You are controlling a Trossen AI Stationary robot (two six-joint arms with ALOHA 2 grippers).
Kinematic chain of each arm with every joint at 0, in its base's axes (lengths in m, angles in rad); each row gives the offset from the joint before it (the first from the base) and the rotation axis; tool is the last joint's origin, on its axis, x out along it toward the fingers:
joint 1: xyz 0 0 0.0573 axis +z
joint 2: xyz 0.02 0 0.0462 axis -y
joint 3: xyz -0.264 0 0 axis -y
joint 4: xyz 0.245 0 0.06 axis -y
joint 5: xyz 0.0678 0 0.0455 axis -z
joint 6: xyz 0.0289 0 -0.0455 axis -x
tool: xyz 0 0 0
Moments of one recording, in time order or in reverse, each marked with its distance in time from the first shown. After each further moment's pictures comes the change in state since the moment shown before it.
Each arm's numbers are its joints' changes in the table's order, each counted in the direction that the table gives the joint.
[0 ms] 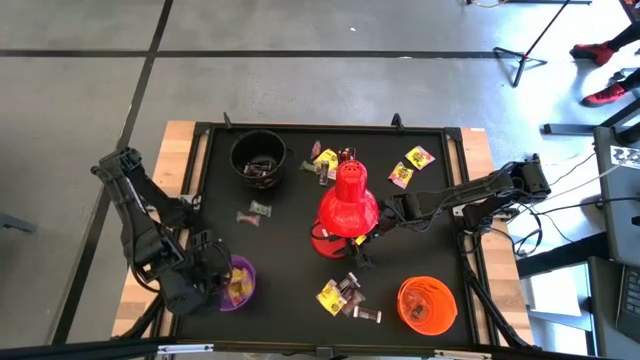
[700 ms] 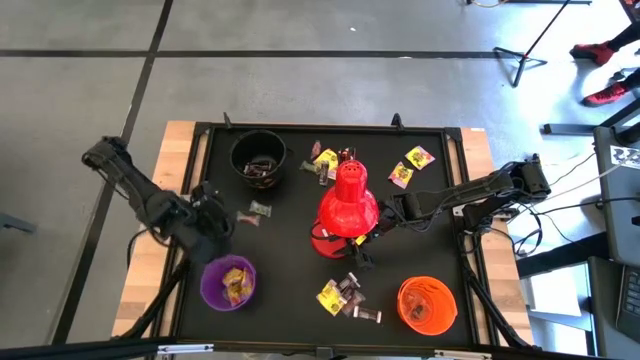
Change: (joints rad) left arm 0.267 0.302 -0.333 -0.053 -0.229 -0.183; right arm 0.000 0.000 0.000 0.001 -0.003 0.001
